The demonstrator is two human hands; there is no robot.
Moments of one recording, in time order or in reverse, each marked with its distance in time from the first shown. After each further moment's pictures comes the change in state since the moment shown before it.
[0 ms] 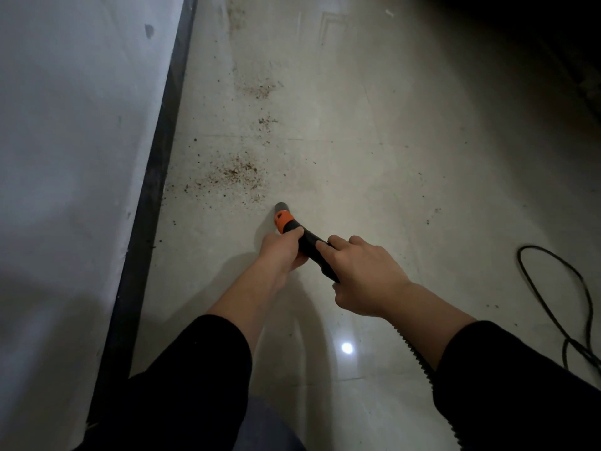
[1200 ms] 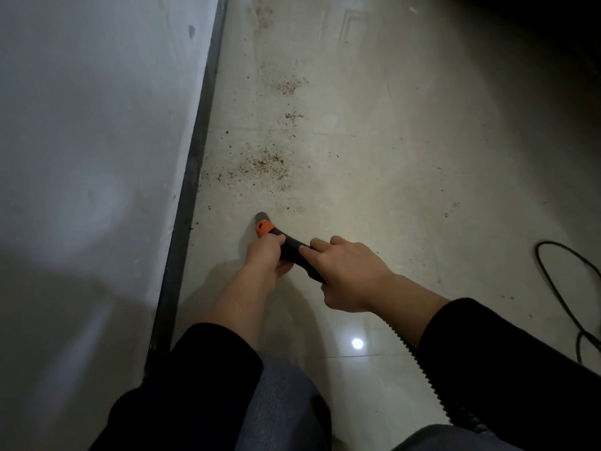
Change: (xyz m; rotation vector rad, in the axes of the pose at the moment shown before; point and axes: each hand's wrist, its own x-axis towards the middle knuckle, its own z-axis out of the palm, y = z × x) left_hand -0.046 -0.003 -0.070 -0.115 0.137 -0.099; right_hand -0.007 -0.062 -0.012 -0.028 -0.046 -0.201
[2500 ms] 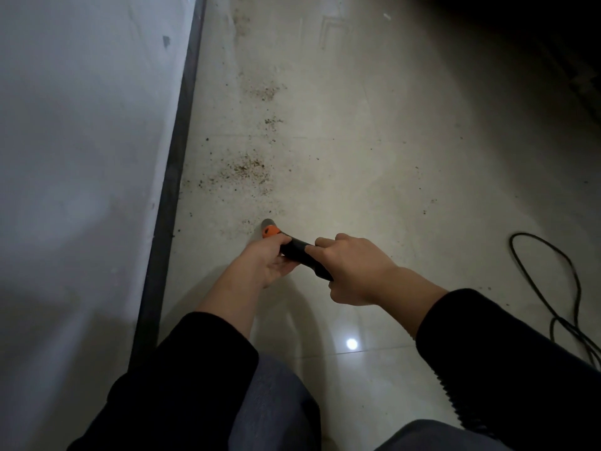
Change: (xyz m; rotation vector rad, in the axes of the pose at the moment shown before) left_hand -0.010 -0.003 0.023 0.093 -0.183 -0.042; right_hand -0.027 0.028 -0.008 0.037 -0.026 0.047
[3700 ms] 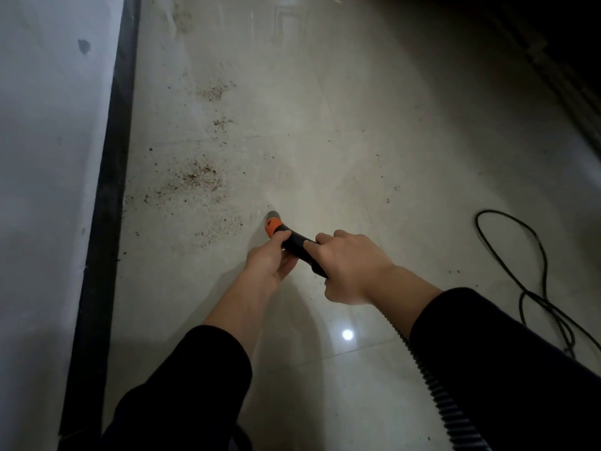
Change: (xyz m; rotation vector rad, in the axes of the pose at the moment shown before) left_hand 0.037 -0.034 0.083 -0.088 -0.014 0.081; right_hand -0.029 0.065 0.017 0.025 0.007 0.154
